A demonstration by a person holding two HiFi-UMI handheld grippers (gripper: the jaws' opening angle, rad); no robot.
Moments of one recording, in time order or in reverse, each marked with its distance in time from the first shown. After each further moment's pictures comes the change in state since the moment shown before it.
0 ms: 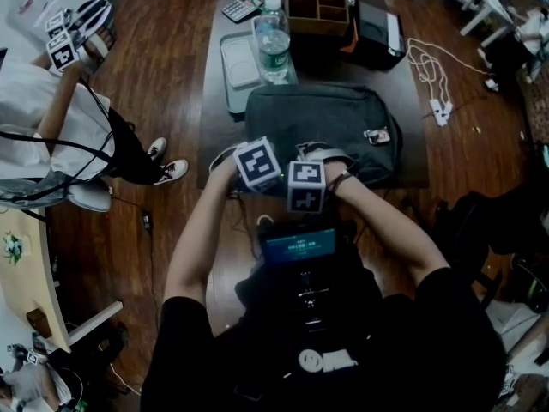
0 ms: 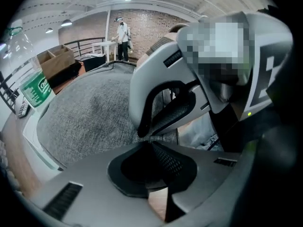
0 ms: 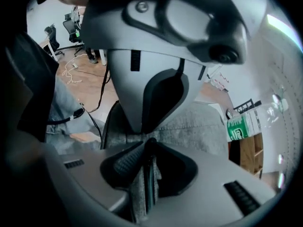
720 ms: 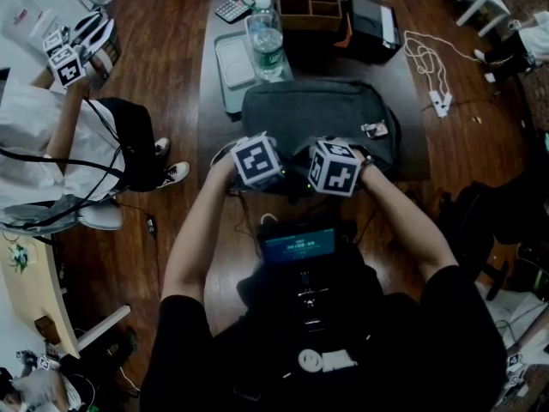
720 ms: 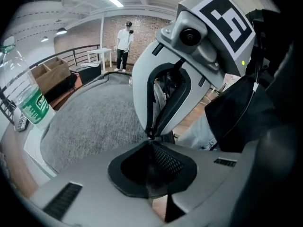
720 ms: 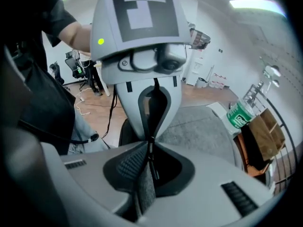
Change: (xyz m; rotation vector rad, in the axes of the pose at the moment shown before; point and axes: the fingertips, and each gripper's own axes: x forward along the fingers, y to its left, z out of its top) left arm -0.007 -0.005 0.027 0.083 -0.050 -0.010; right arm -0.032 -0.005 -0.014 0.199 -0.255 0.135
